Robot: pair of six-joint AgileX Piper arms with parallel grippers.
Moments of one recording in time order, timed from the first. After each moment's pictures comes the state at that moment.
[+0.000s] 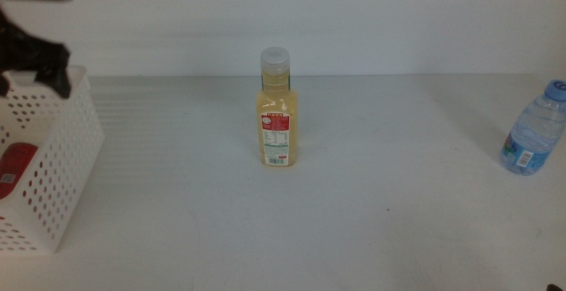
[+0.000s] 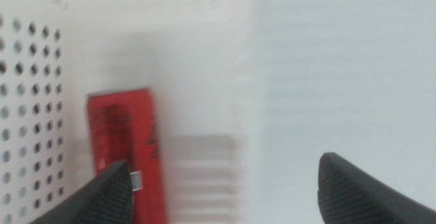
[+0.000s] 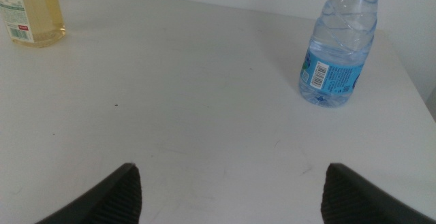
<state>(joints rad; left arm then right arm) 0.13 1.73 -1.61 -0.03 1.14 0.18 0.08 -0.01 0.03 0.15 0.34 -0.22</state>
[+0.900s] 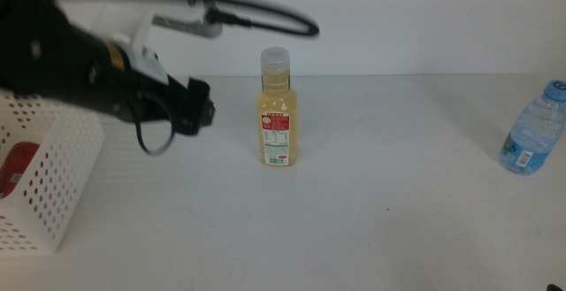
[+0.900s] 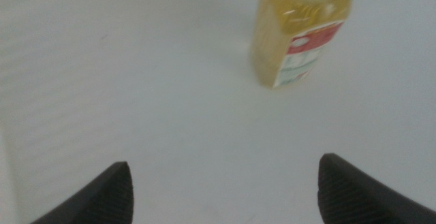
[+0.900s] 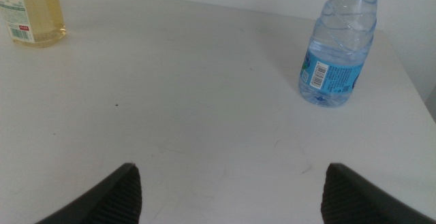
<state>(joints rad) -0.41 1.37 -1.13 0.02 0.65 -0.02 0.08 -0.01 0.03 0.15 0.34 -0.22</state>
